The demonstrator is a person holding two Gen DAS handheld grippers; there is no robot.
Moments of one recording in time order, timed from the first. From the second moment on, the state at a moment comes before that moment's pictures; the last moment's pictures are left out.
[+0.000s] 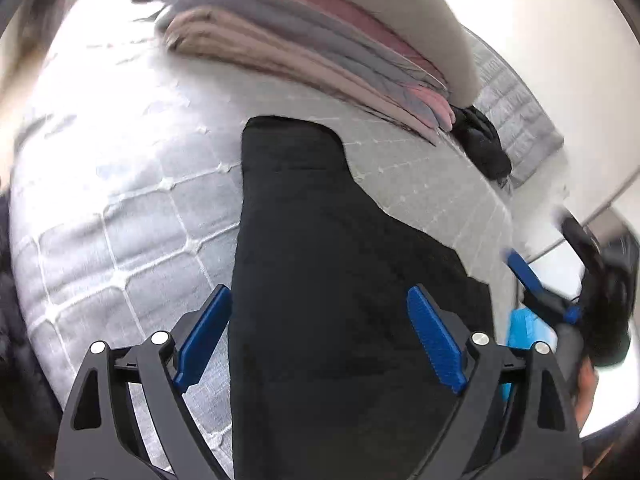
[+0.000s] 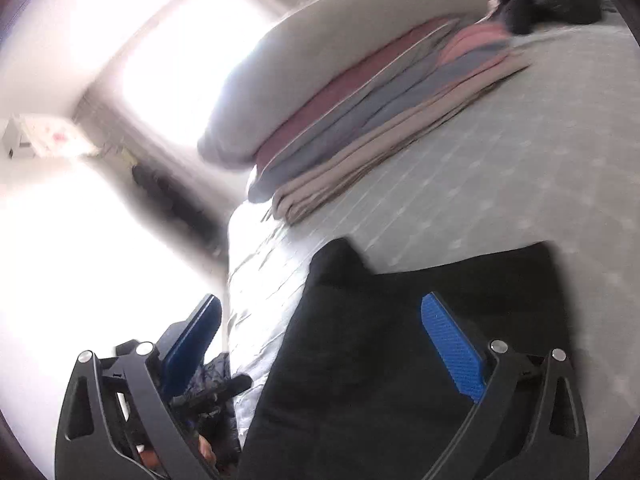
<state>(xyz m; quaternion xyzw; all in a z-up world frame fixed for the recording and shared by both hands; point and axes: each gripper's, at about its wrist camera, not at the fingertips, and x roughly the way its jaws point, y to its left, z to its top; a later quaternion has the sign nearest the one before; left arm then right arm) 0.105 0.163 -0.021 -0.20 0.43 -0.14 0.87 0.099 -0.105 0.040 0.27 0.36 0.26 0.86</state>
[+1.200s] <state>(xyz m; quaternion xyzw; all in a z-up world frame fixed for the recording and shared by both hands) 0.061 0.060 -0.041 -0.02 0.41 -0.08 0.91 0.118 -0.136 -0.052 0.15 0.48 0.18 0.85</state>
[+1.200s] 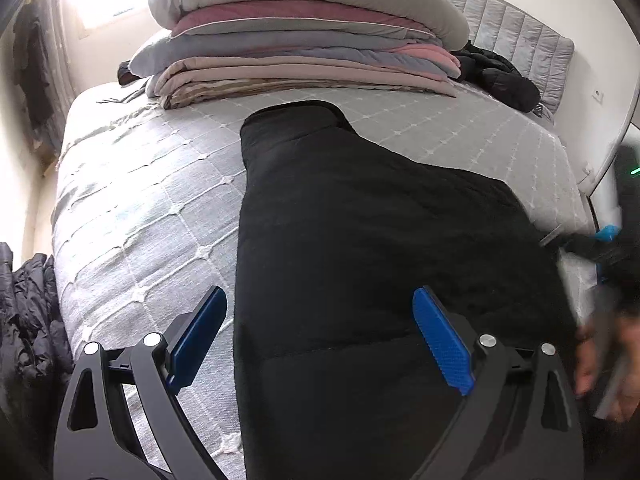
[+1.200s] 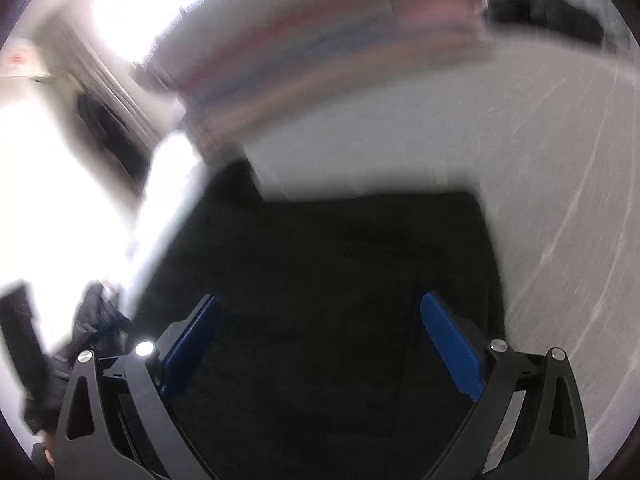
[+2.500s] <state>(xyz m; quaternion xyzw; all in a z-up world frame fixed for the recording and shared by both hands) 0.125 0.158 0.032 -0.10 0.46 -0.19 0.87 0.138 -0.135 -0.025 0.35 0.47 0.44 0.68</state>
